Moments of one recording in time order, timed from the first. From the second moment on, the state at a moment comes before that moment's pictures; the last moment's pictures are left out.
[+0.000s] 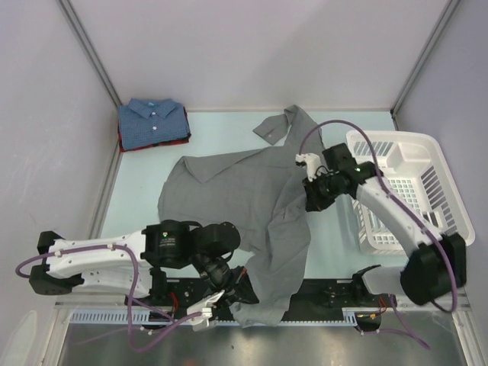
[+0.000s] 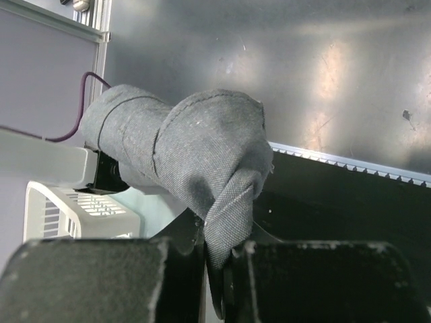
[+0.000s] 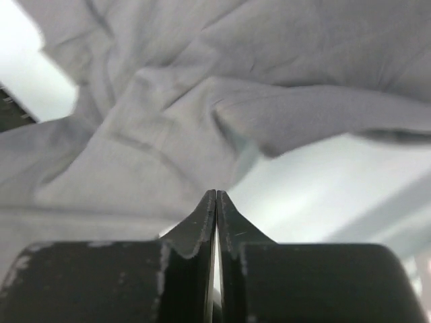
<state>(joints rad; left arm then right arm) -1.44 1.05 1.08 -0.85 0.82 1.46 0.39 1.36 1.08 -0.84 -0.41 -0.21</state>
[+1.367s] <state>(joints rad) -1.23 0.87 1.04 -0.43 1.05 1.23 0.32 1.71 1.10 -0.82 -0.20 -0.50</state>
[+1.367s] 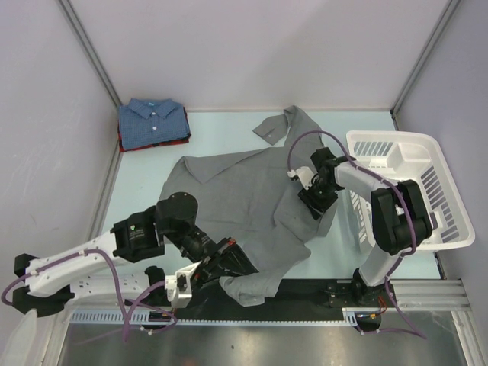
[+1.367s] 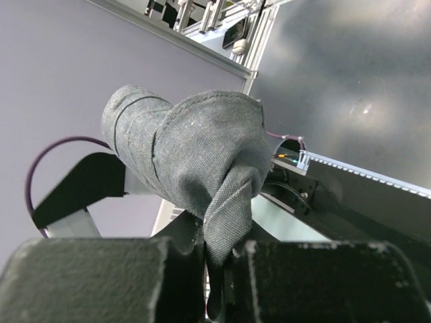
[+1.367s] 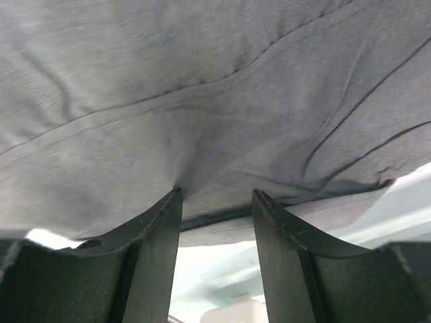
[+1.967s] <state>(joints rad) -0.91 0.92 0.72 0.19 0.58 0.20 0.22 1.53 1.28 -0.98 -0.41 -0.59</state>
